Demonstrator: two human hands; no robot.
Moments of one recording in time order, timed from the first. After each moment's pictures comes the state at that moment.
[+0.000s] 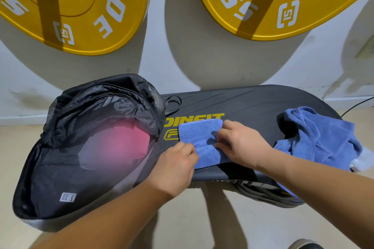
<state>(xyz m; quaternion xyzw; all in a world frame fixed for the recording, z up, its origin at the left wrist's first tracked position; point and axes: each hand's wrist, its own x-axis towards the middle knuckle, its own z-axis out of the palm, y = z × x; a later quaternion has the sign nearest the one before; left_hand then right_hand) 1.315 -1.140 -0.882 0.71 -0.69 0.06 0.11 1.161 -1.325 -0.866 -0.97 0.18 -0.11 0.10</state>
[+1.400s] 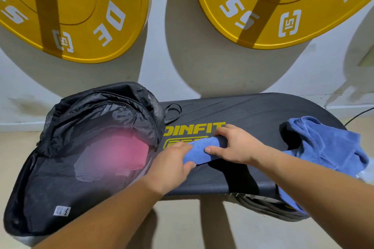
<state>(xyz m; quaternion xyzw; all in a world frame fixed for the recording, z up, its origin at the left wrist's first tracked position) 1.343 -1.166 -0.878 0.81 -0.55 -0.13 0.16 1.191 -1.349 -0.865 -0.92 0.28 -0.01 0.26</state>
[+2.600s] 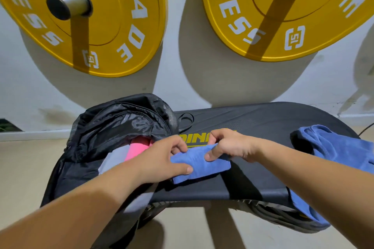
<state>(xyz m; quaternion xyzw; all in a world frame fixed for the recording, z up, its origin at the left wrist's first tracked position) 1.375 -1.128 -0.783 0.79 -0.49 -0.29 0.23 1.222 -1.318 -0.803 -0.76 0.29 0.07 0.58</state>
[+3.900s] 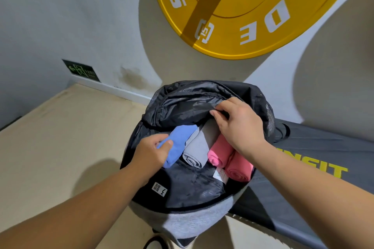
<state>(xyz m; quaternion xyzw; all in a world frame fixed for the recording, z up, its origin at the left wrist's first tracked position) 1.526 -0.951 -0.847 0.86 -0.12 -0.15 0.47 1.453 -1.185 -0.807 -0.93 0.15 -0.27 0.19</state>
